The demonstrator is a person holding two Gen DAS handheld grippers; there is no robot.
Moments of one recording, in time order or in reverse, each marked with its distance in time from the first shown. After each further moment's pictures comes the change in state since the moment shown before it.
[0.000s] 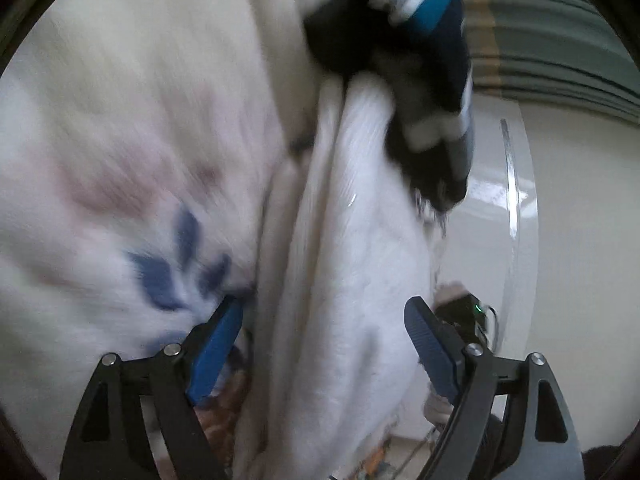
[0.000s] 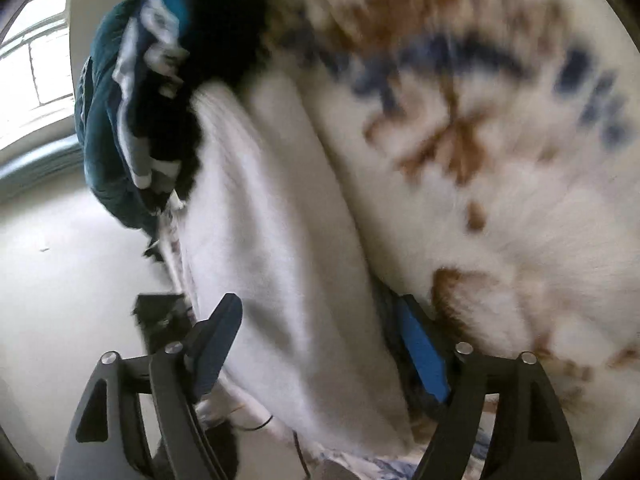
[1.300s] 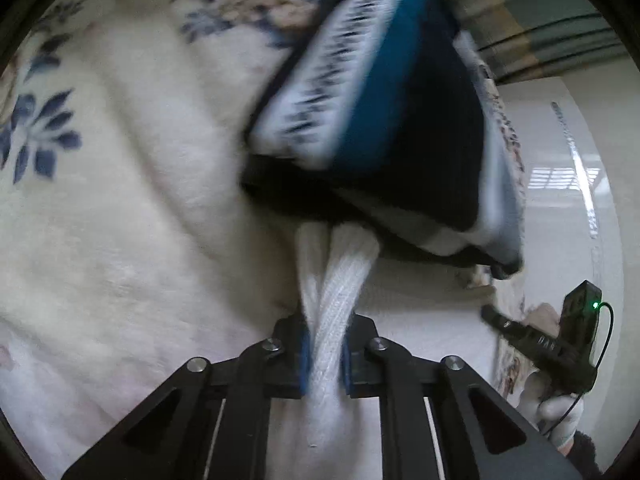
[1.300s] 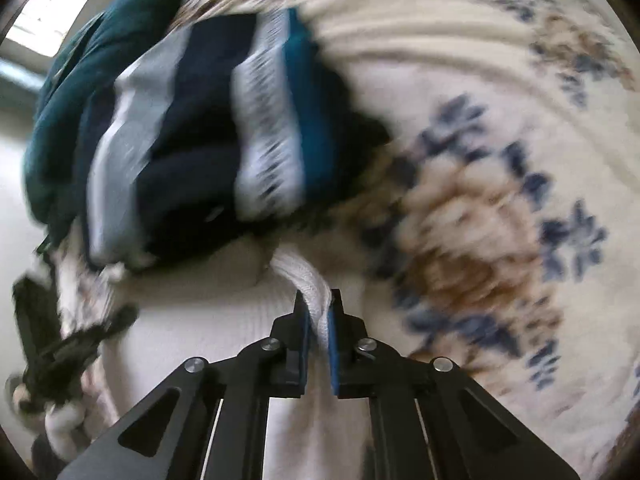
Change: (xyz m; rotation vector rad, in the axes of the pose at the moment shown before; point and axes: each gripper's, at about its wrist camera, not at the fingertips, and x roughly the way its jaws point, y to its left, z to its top) left arm 0.039 -0.067 0.087 0.166 -0.145 0.384; right arm -0.019 0.126 0.055 -0.293 -0.390 -0.524
